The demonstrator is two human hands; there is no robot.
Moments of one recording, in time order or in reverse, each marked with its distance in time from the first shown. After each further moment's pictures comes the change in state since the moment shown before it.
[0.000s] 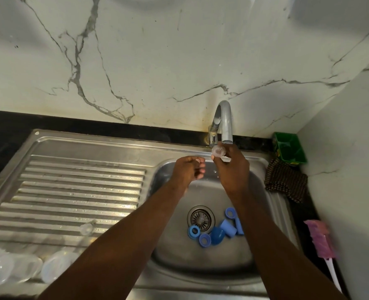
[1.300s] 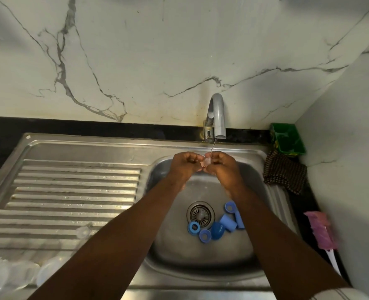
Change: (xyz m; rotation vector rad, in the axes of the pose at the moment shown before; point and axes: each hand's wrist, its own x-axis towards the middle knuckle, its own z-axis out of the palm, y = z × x) left_hand 0.020 -0.012 0.001 0.219 -0.041 0.171; right_hand 0.009 0.026 0.007 0.325 -0.317 0.412
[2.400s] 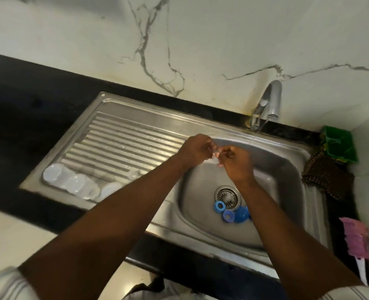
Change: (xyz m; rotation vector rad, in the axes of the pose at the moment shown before) left_hand -0.077 0.002 -0.081 0.757 0.049 0.272; right_hand -0.072 0.005 0.059 -0.382 -0.054 -0.313
